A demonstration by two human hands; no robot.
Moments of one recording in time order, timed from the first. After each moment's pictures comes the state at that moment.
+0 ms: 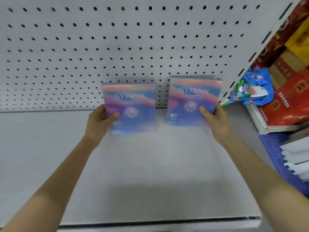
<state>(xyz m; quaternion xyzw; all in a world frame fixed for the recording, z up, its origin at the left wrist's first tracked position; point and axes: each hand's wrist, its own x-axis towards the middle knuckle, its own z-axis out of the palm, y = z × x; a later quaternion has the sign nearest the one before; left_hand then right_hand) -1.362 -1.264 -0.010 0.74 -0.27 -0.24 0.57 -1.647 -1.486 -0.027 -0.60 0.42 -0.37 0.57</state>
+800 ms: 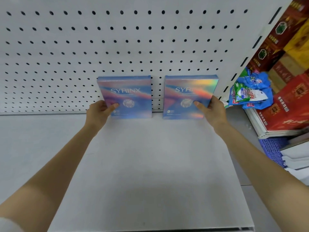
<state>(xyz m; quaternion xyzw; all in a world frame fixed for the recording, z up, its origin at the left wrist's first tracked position) -1.340 -1.316 -0.018 0.83 -0.26 -0.19 0.45 -1.639 -1.546 -0.030 -0.71 0.49 -0.30 0.39</state>
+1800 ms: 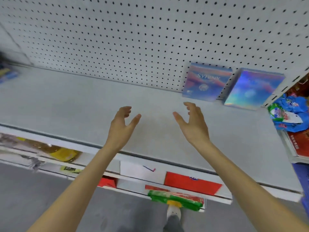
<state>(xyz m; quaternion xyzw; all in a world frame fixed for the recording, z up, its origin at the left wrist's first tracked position) -1.370 -1.020 -0.001 0.81 -0.27 -0.11 0.51 -1.519 -1.201 0.015 -0.84 0.37 -0.21 0.34</state>
